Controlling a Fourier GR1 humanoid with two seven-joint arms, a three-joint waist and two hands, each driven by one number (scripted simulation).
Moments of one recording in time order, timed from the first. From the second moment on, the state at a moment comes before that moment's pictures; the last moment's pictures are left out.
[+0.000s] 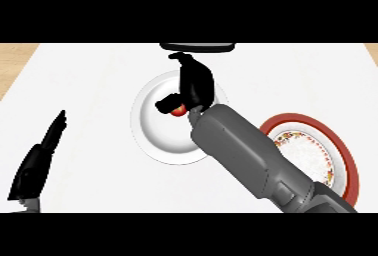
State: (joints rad) left arm 0.03 0.26 0.12 -1.48 -0.23 -0.03 -0.13; right arm -1.03 0.00 0.62 -0.82 0.32 -0.61 0.65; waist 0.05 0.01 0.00
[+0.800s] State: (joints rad) left arm 0.09 0.27 0.17 -1.50 -0.22 -0.03 -0.13; right arm -0.73 -0.13 0.37 -1.19 0.17 -0.82 0.38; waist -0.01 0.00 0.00
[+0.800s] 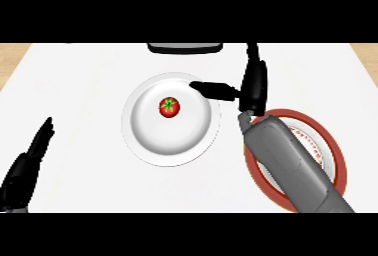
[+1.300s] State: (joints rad) left arm 0.08 0.26 0.17 -1.51 -0.22 -0.04 -0.13; right arm -0.39 -0.31 0.20 -1.39 -0.02 -0.58 0.03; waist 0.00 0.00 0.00
